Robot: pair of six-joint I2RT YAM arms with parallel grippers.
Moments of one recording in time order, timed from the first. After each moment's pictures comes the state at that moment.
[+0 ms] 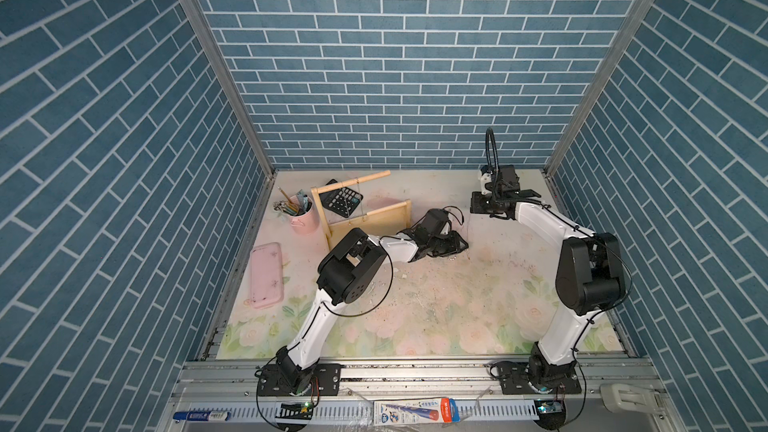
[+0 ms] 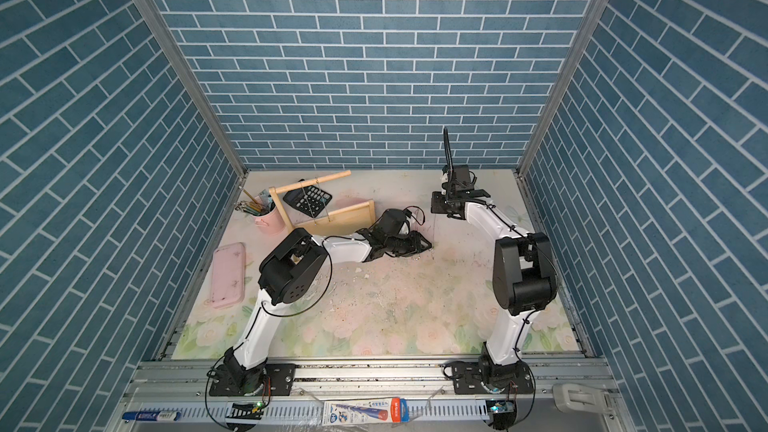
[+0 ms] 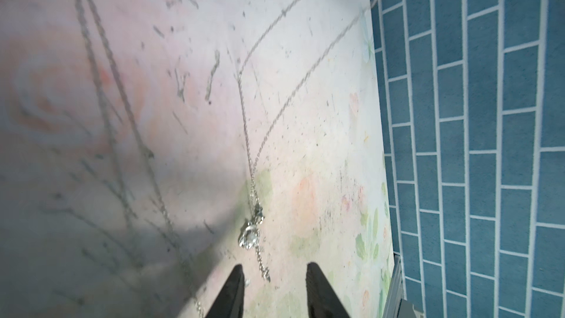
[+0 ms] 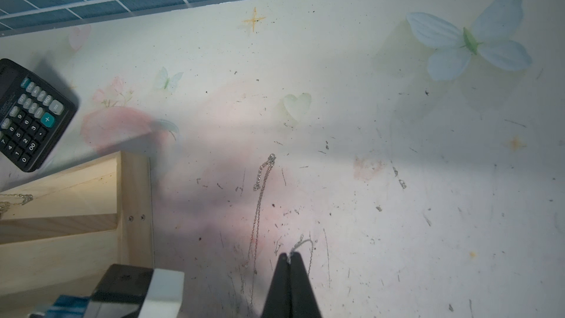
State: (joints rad) left arm -0.79 2.27 1.50 0.14 0.41 -0.88; right arm 0.26 1.82 1.39 -0.42 -0.15 0.19
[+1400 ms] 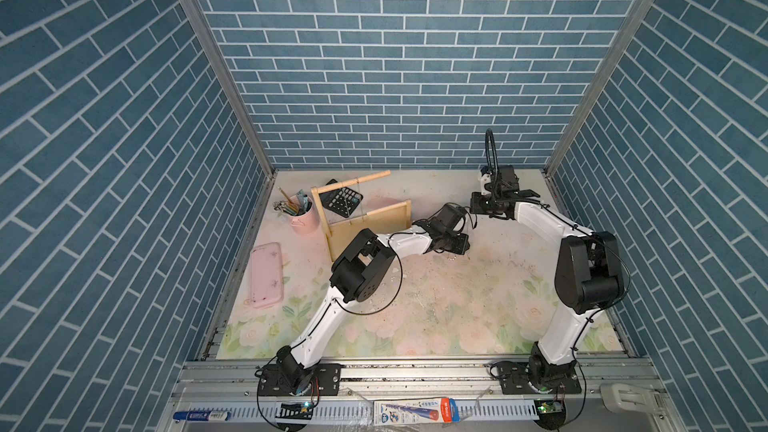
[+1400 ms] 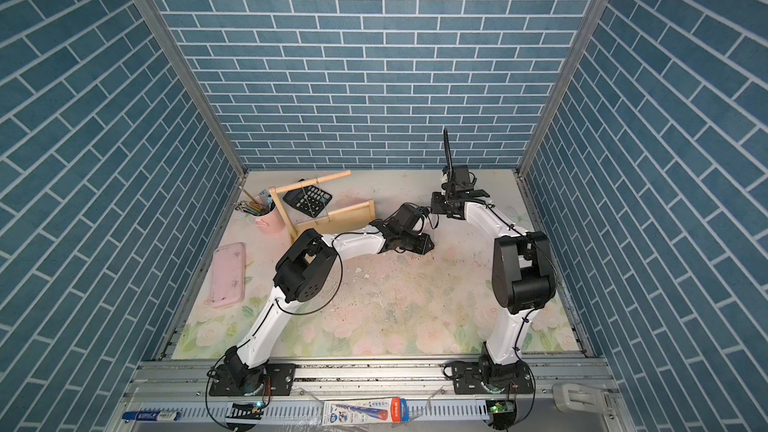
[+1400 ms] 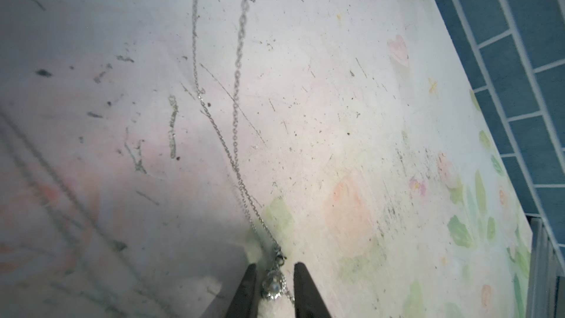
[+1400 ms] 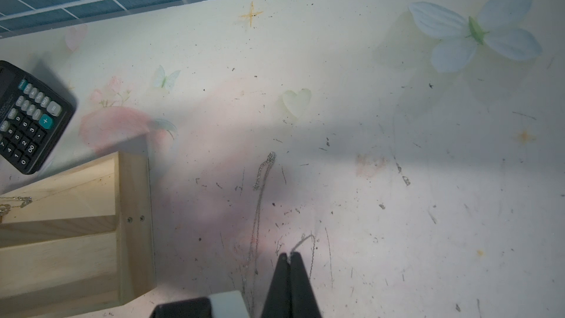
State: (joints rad) left arm -0.83 2.40 1.80 -0.21 0.28 -0.44; right arm 0.26 1.83 1.39 -0.42 -0.15 0.21
